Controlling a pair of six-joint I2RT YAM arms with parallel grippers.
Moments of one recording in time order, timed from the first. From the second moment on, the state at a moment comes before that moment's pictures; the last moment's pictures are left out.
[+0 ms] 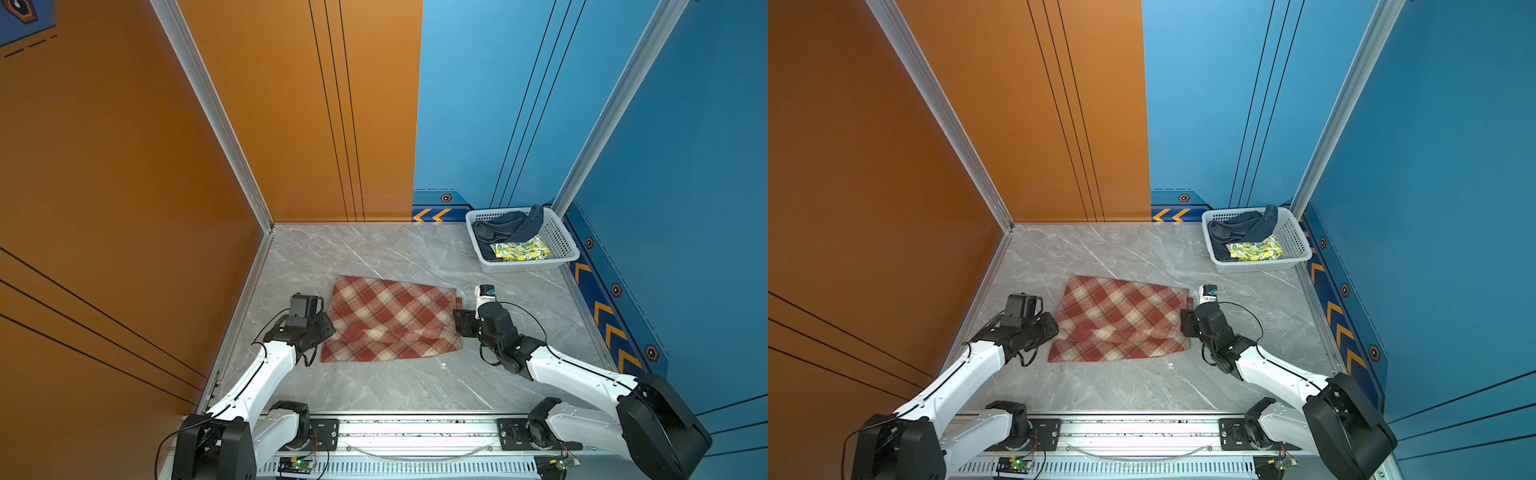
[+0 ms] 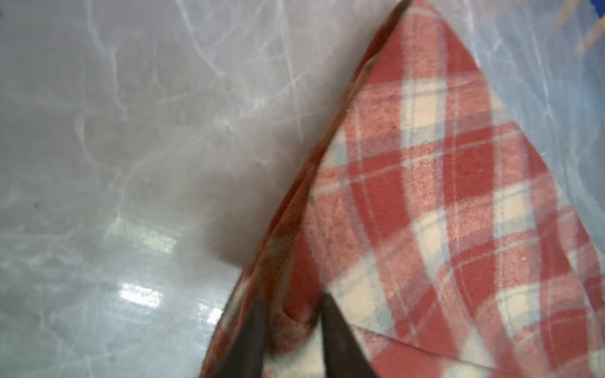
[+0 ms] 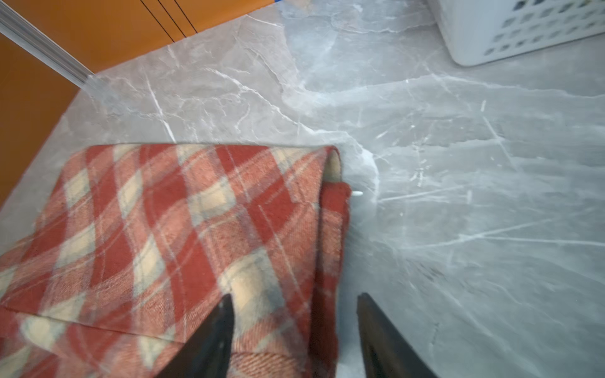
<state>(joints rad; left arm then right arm) -0.11 1.05 0.51 -0.47 0.02 -0.69 0.60 1.16 0.42 0.11 0.22 0.58</state>
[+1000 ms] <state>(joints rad) -0.16 1.15 0.54 -0.40 -0.04 -0.70 0.60 1.40 0.64 -0.04 0.10 0.74</state>
